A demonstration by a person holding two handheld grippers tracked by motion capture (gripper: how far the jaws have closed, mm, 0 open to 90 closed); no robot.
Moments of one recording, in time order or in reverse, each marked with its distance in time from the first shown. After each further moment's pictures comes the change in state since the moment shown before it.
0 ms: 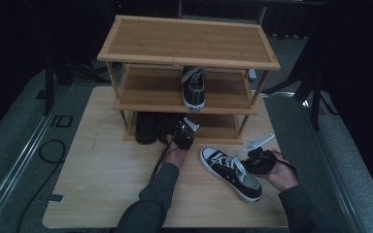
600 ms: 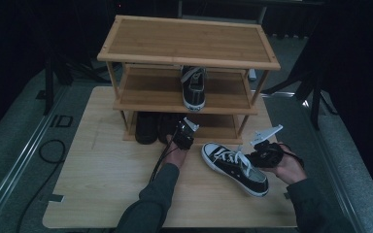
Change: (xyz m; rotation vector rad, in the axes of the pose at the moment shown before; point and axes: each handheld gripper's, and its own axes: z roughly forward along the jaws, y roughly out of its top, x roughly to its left) left arm 0.000 0.000 0.000 -0.002 0.006 0.002; right arm -0.007 0.014 -0.031 -0.030 0.036 -0.025
